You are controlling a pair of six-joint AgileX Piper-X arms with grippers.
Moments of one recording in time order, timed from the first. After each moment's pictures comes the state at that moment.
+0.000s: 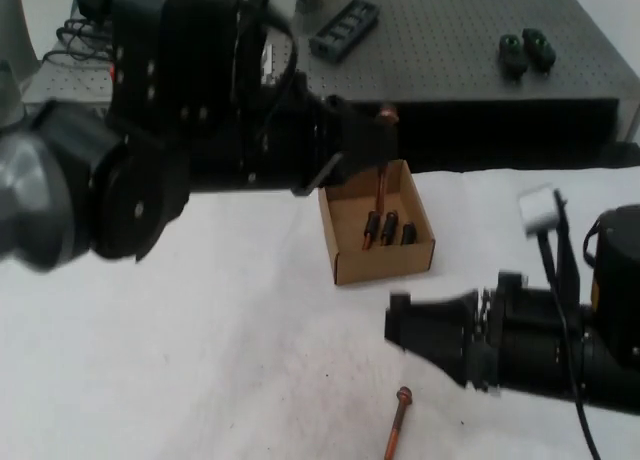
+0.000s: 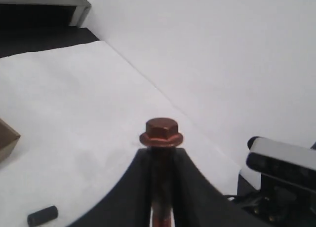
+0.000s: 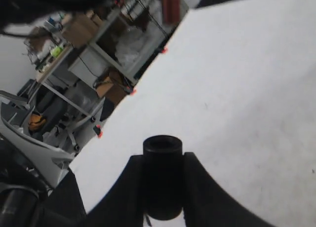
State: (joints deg) left arm -32.0 81.6 -53.7 -7.6 42.8 -28.0; right arm 19.3 58.7 -21.4 -18.8 -34.7 25.8
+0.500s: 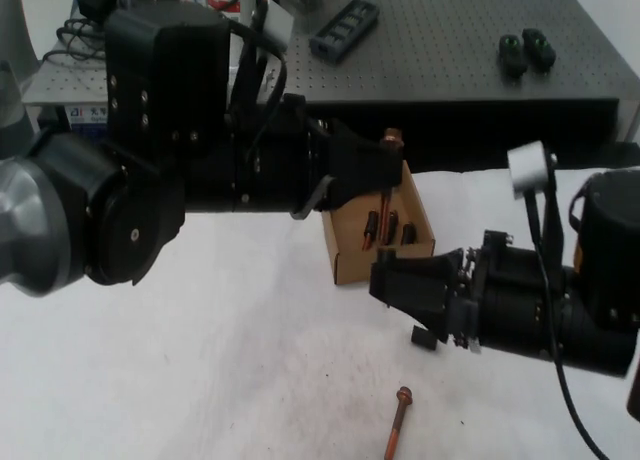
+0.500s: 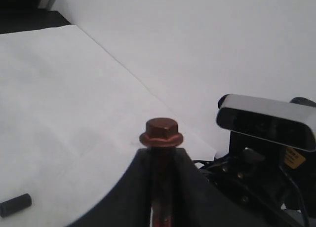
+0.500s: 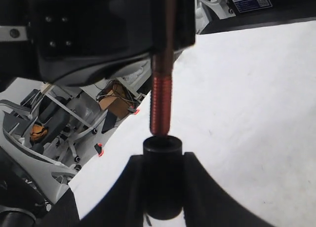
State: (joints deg) left arm -32.0 81.6 -53.5 -8.0 46.0 -28.1; right arm 19.4 64.9 -25.7 -19.9 -35.5 25.9
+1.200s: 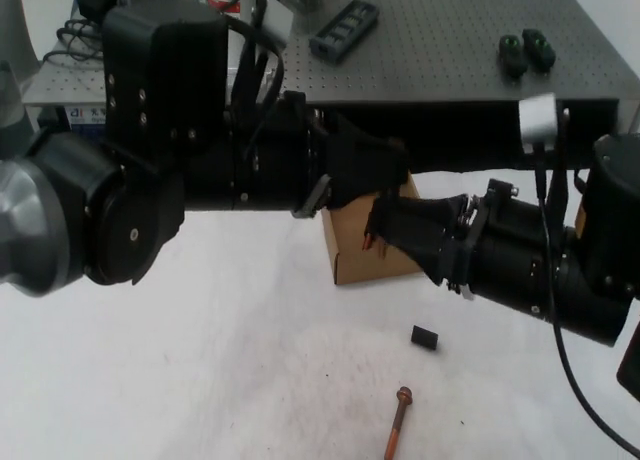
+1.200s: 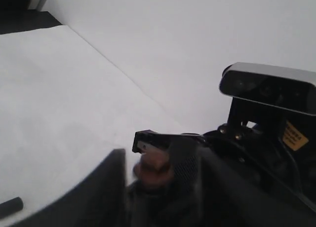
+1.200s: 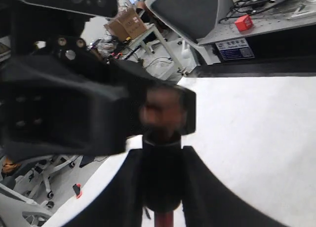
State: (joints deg) left arm -32.0 81.4 -53.5 -8.4 46.3 -28.1; right arm 19.1 66.0 -27.5 -26.8 -29.0 25.9
